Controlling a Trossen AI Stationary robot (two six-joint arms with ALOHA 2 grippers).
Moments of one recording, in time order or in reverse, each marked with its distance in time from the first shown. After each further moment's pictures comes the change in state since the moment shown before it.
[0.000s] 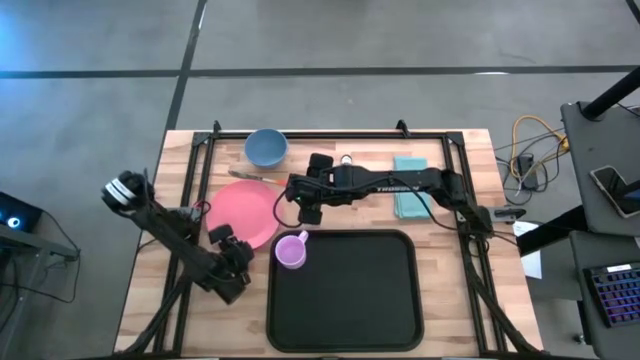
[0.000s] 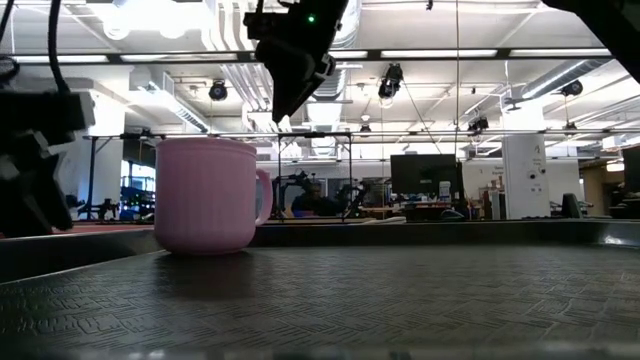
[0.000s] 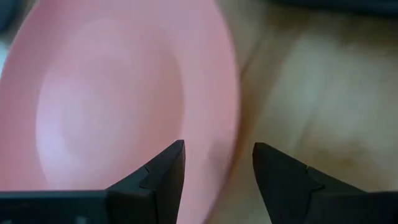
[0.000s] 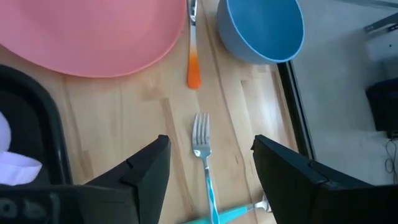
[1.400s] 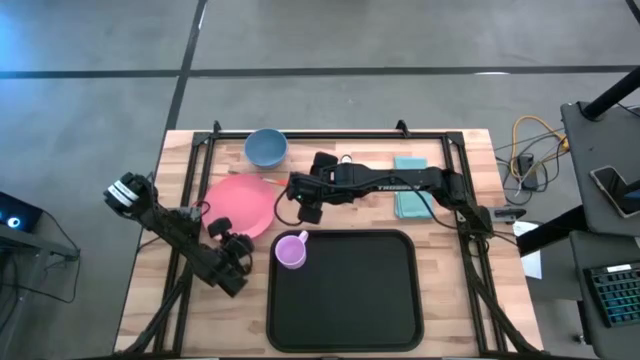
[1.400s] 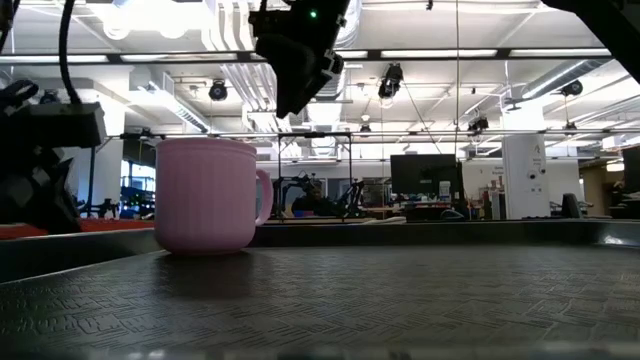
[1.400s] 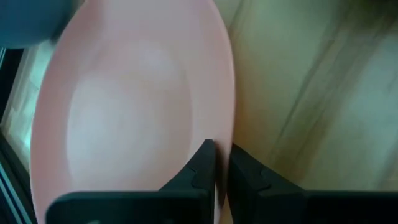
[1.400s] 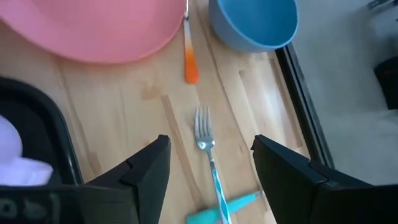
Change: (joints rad) left arm 0.049 0.022 -0.018 -0.042 -0.062 0.001; right arm -0.003 -0.001 0.031 -0.056 0.000 0.109
